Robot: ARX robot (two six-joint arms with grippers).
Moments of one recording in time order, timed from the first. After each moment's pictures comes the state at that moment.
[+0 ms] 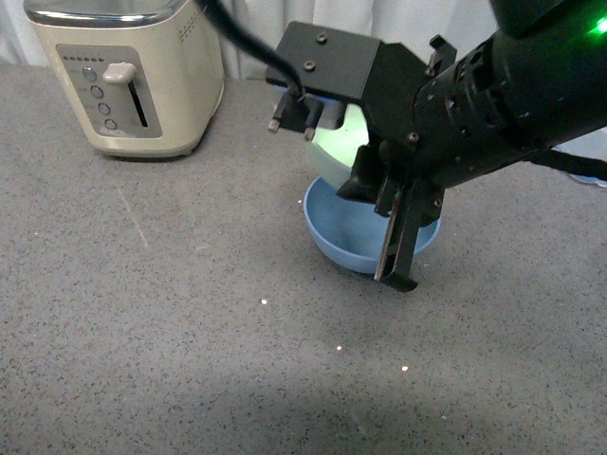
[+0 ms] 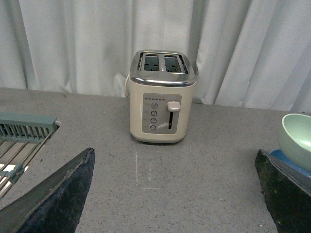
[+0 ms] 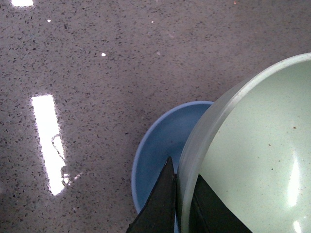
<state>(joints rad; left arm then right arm) 0.00 0.00 0.02 0.00 0.00 -0.01 0.47 1.86 1.03 -0.07 -0.25 -0.85</state>
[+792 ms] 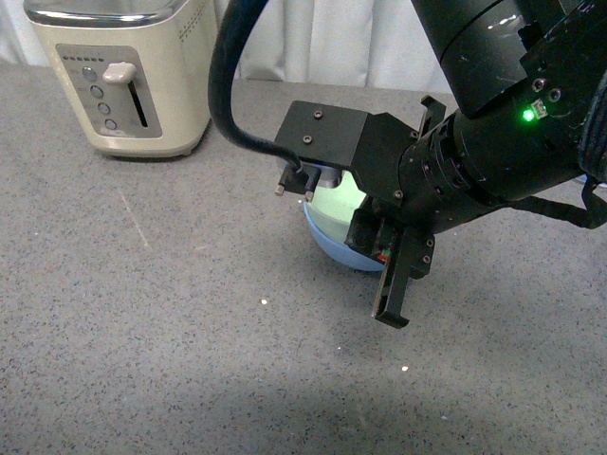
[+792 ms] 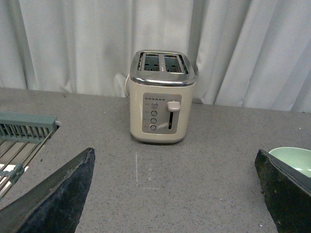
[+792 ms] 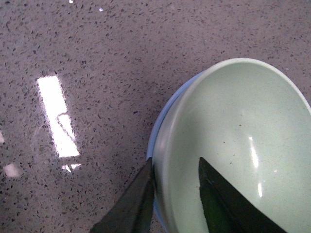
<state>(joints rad) 0.00 0.00 0.02 0.00 0.00 -0.01 0.47 1.95 1.03 -0.06 -0.19 -0.82</state>
